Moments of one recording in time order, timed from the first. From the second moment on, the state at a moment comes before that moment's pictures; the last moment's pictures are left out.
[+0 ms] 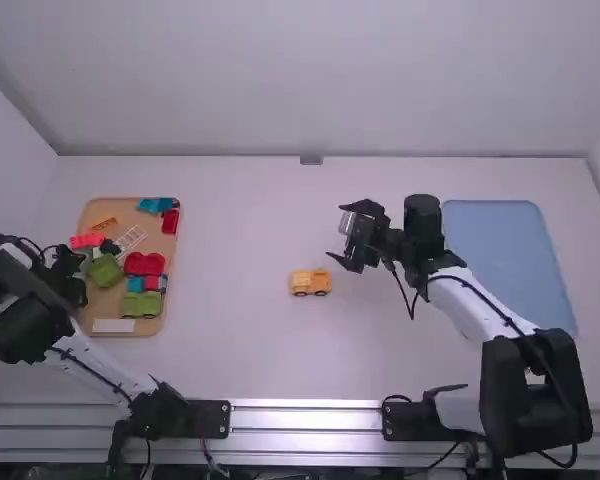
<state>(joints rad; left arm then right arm) 0.92 2.06 1.37 -0.79 0.01 1.02 0.22 1.44 0.74 0.15 -0.82 -0.89</state>
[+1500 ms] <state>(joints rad) 0.65 1.67 1.58 -1.03 0.36 0.88 0.20 1.48 0.75 0.59 -0.88 -0.37</state>
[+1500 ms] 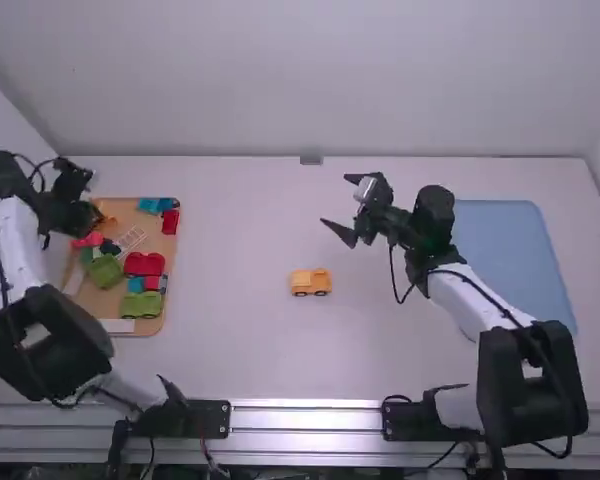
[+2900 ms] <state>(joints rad) -0.12 1.64 0.90 0.40 1.18 0.28 0.29 1.95 1.28 0.51 -1.53 -0.12</state>
